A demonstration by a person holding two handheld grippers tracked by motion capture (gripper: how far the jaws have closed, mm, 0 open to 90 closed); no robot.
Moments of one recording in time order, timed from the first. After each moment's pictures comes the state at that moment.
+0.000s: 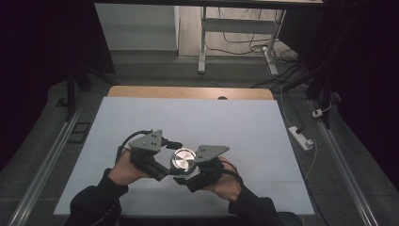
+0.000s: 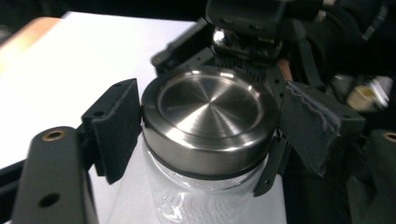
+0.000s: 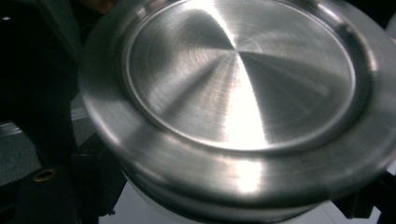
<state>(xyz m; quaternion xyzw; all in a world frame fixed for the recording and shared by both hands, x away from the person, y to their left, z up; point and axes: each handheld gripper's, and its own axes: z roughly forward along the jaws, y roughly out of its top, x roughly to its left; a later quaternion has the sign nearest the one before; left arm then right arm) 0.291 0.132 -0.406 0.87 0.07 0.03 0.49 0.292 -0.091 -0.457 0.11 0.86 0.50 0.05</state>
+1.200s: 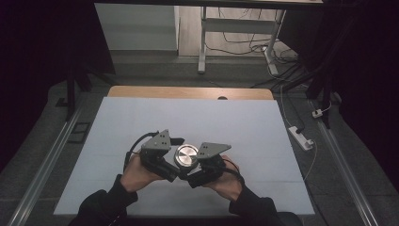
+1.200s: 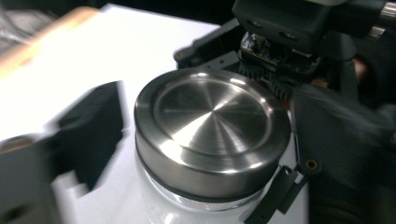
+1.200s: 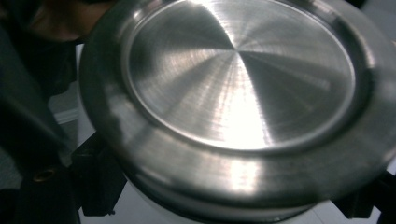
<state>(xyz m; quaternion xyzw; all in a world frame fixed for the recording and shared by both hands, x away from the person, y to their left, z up) 0.290 0.114 -0.412 0.86 0.15 0.07 0.49 0.298 -0.095 -0.457 0.14 0.86 0.49 0.07</state>
